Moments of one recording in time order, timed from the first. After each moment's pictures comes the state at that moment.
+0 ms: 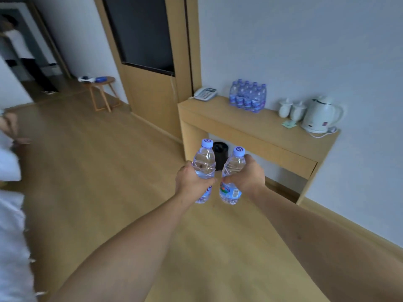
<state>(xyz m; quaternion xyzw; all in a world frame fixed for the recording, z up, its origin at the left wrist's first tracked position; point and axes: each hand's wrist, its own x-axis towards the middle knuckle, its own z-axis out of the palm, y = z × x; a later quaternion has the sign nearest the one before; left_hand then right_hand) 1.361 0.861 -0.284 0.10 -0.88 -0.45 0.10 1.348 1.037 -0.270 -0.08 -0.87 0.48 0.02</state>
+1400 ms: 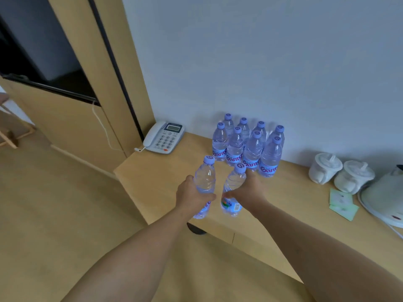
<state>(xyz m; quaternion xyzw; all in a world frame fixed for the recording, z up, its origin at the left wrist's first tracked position) 0.532 0.899 -0.363 0.01 -0.90 -0.43 -0.07 0.576 1.076 -0.344 -0.23 -0.84 0.49 0.04</state>
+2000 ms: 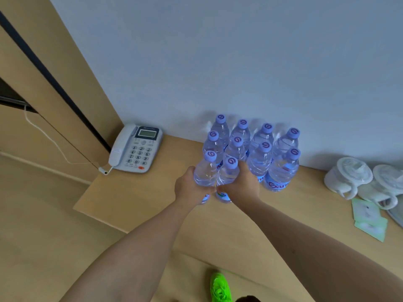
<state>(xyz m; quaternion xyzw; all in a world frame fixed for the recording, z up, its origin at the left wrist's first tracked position) 0.336 0.955 -0.413 -0.05 -0.90 -0.42 -0.13 0.405 1.105 -0.395 -0.30 -0.85 0.44 0.06</state>
